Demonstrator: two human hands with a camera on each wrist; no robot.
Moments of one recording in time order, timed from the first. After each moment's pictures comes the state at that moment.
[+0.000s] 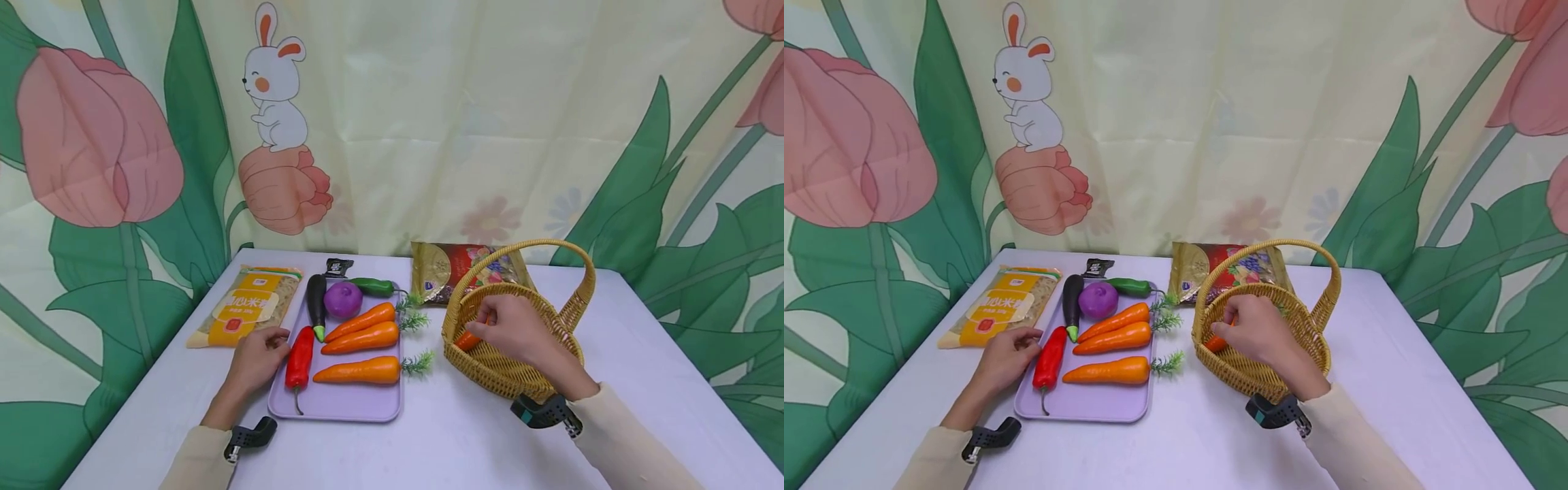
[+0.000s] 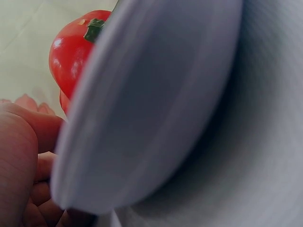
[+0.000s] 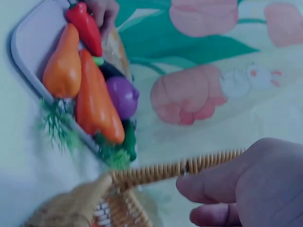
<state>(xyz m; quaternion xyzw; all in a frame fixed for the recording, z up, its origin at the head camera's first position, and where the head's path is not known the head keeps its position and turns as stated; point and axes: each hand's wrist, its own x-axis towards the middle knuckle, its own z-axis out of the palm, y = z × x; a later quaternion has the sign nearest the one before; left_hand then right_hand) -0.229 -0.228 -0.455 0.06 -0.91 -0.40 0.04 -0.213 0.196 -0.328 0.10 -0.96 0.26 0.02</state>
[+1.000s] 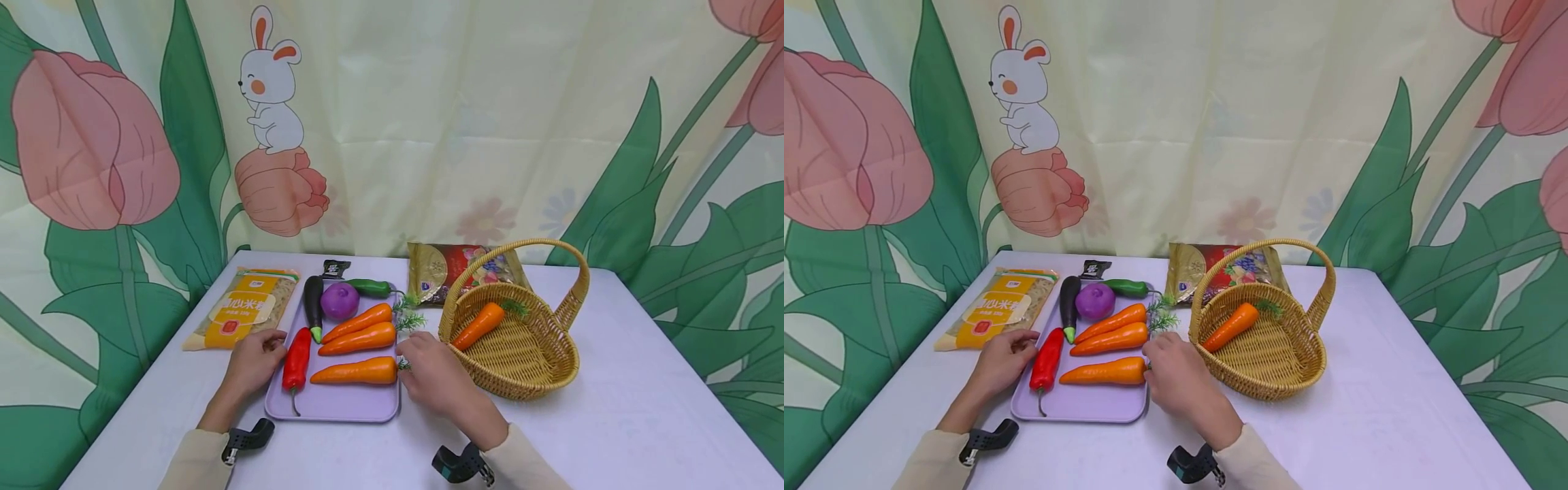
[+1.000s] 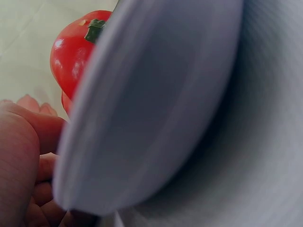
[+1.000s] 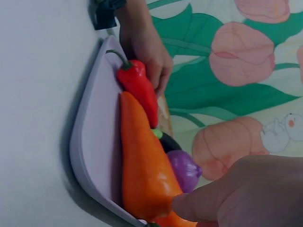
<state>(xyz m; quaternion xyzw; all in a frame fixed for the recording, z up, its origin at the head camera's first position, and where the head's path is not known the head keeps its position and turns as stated) -0.228 -0.230 -0.456 0.05 -0.91 -0.40 0.04 -0.182 0.103 -0.389 0.29 -0.94 0.15 0.10</state>
